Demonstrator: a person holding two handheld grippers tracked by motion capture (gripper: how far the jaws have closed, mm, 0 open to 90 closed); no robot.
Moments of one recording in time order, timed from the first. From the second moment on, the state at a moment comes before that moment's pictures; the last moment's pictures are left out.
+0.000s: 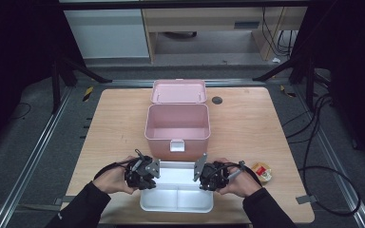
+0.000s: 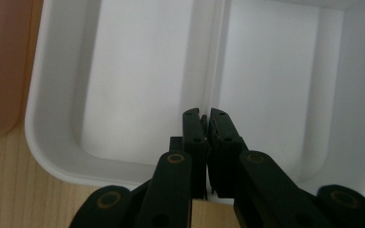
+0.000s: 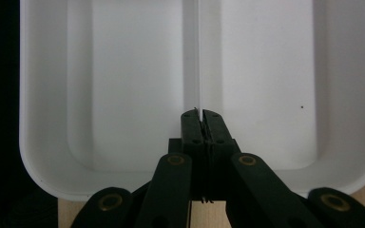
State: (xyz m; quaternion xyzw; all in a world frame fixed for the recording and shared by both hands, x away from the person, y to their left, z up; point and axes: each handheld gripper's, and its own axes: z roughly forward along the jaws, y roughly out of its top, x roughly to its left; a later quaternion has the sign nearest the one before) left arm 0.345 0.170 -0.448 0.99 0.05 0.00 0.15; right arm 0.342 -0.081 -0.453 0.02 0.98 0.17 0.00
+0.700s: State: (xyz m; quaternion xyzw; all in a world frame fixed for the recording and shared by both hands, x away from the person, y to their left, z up) left arm 0.338 0.199 -0.445 0.96 0.15 0.06 0.21; right arm 0.339 -0.096 -0.459 0.14 0.96 0.24 0.06
